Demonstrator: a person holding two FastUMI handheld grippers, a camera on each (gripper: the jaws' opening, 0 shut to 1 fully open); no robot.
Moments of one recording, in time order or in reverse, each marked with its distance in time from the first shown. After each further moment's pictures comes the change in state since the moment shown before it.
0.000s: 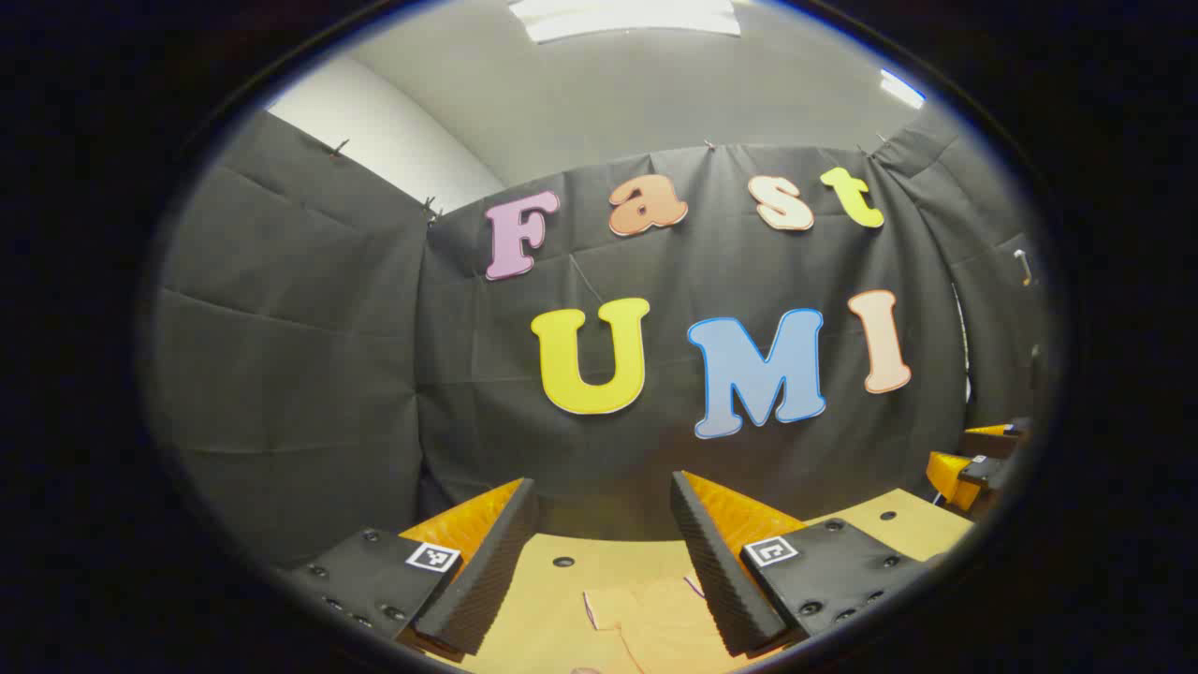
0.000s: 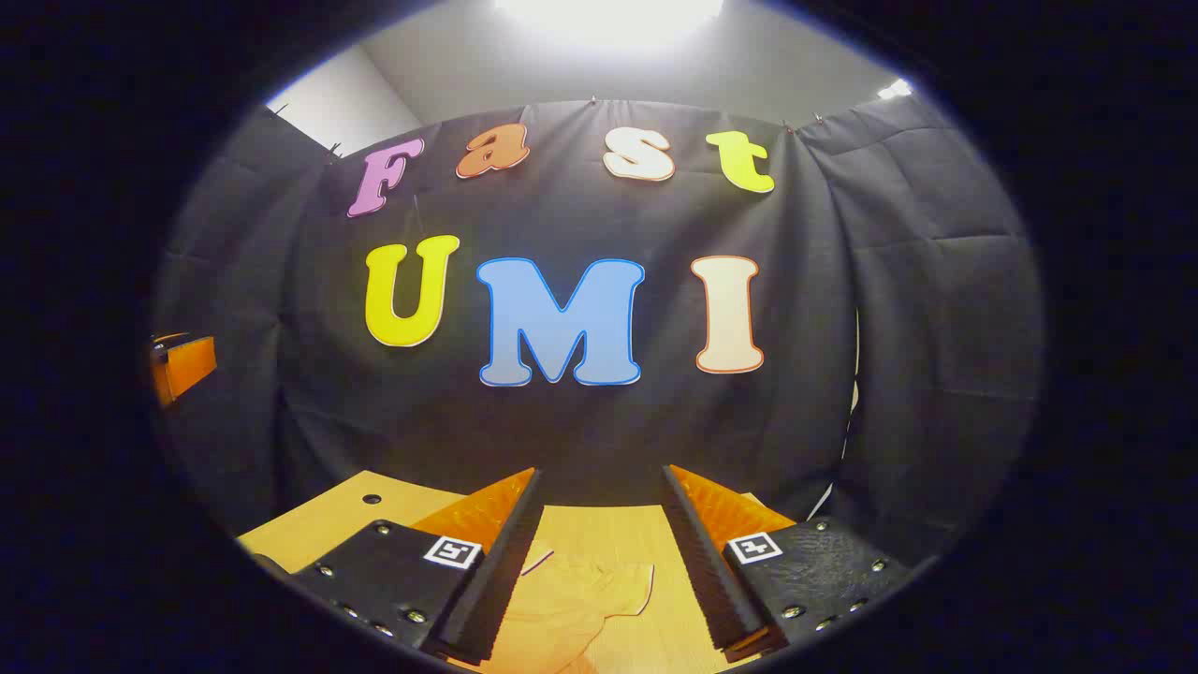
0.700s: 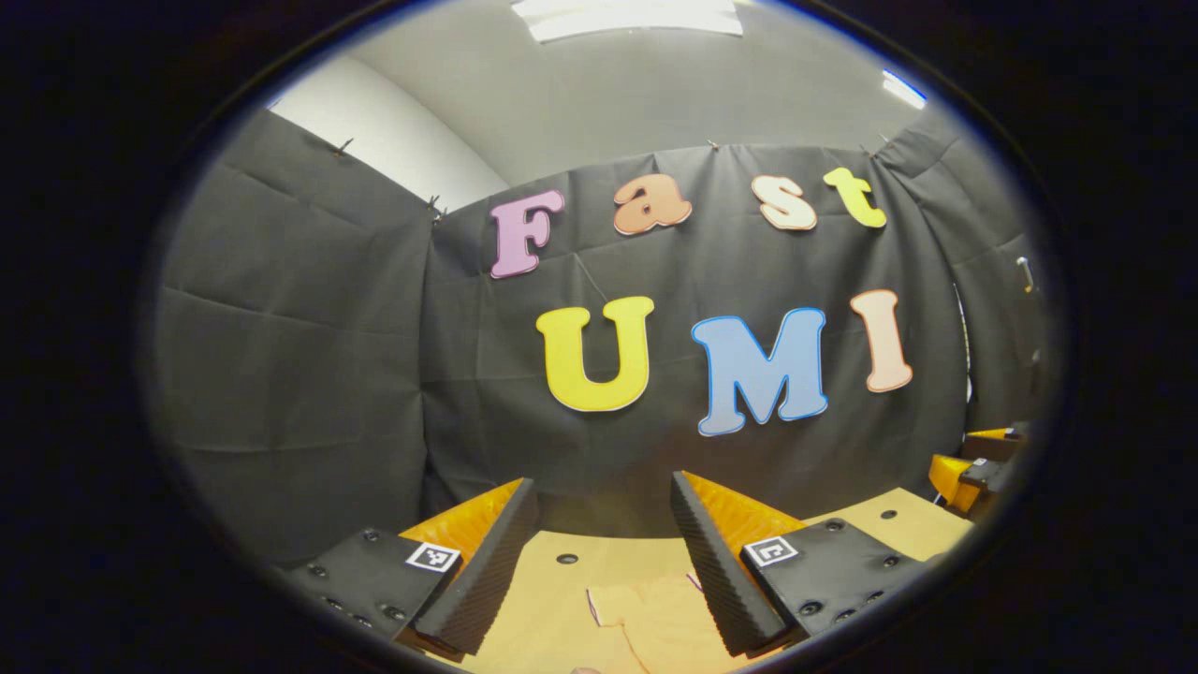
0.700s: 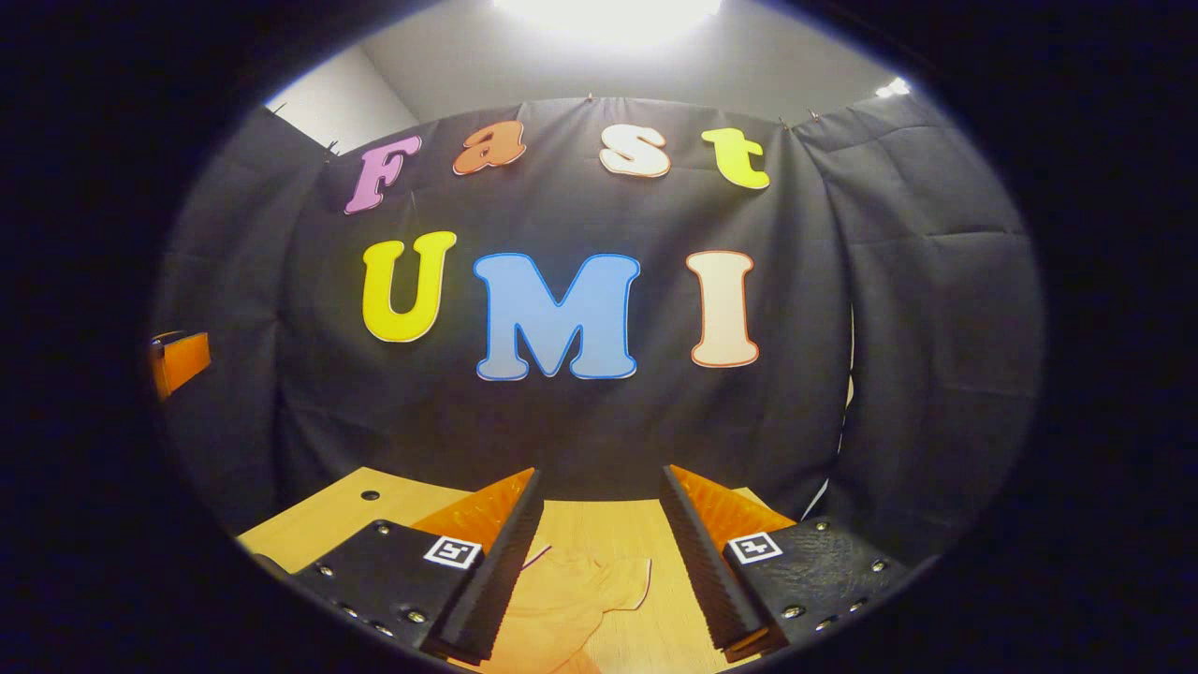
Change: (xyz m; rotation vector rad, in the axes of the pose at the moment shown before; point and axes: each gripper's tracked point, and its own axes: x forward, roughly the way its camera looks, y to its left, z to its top) left arm -0.009 0.005 -0.001 -0.003 0.004 0.008; right arm -0.004 -0.003 -0.007 0.004 0.015 -0.011
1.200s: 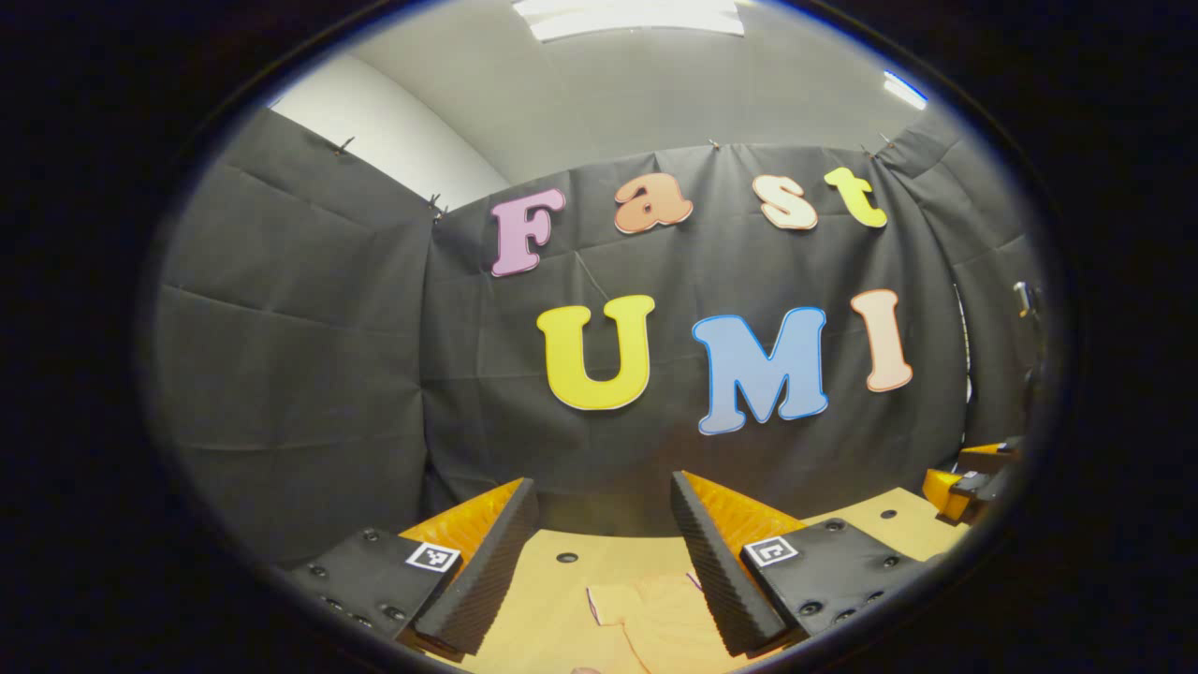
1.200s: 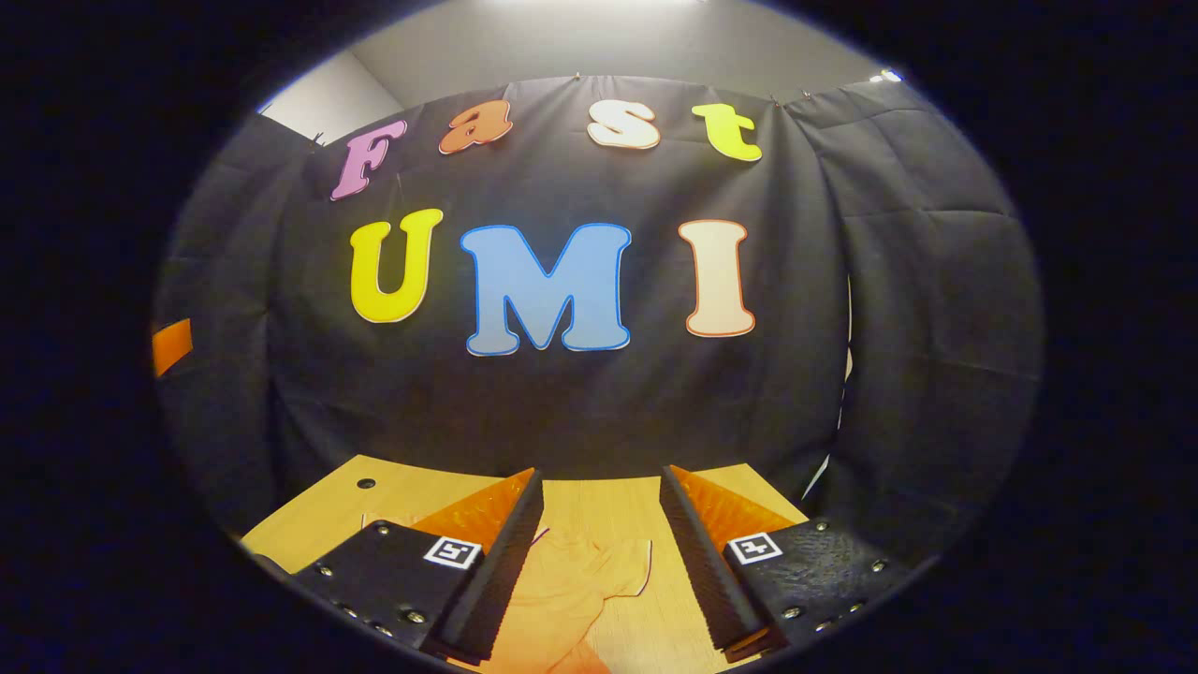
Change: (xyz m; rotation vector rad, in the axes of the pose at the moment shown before) left arm 0.000 0.002 -0.005 -0.002 0.008 -0.001; right arm 0.018 -0.008 -0.042 0.032 0.116 -0.014
